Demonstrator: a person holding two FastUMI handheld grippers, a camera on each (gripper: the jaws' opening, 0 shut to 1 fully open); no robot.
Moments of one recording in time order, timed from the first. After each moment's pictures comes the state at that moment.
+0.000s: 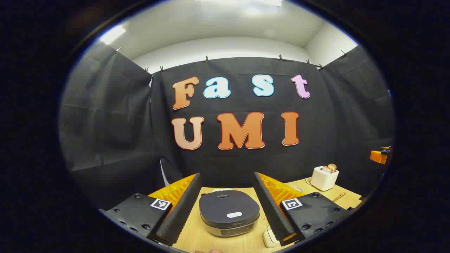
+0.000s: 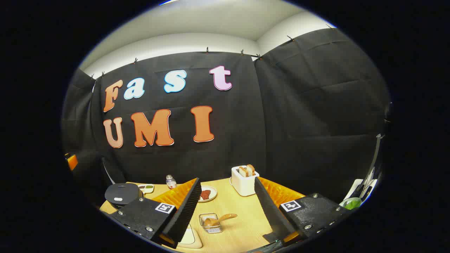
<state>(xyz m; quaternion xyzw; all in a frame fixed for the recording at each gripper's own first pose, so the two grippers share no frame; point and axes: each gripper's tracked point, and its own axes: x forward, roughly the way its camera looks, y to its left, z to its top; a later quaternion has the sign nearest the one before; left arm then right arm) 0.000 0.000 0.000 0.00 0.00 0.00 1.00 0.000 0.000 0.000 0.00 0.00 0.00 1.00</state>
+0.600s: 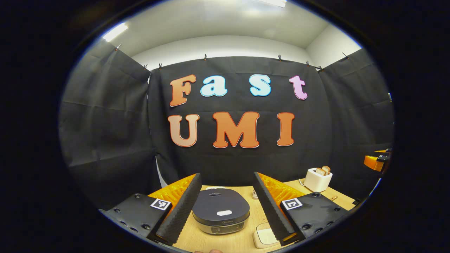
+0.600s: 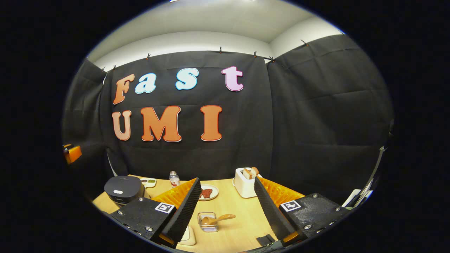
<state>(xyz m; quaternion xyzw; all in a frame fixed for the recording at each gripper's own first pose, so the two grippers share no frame) -0.007 -0.011 0.004 -0.02 0.01 0.00 1.00 -0.005 0.008 0.012 -0.01 0.00 0.04 1.00</state>
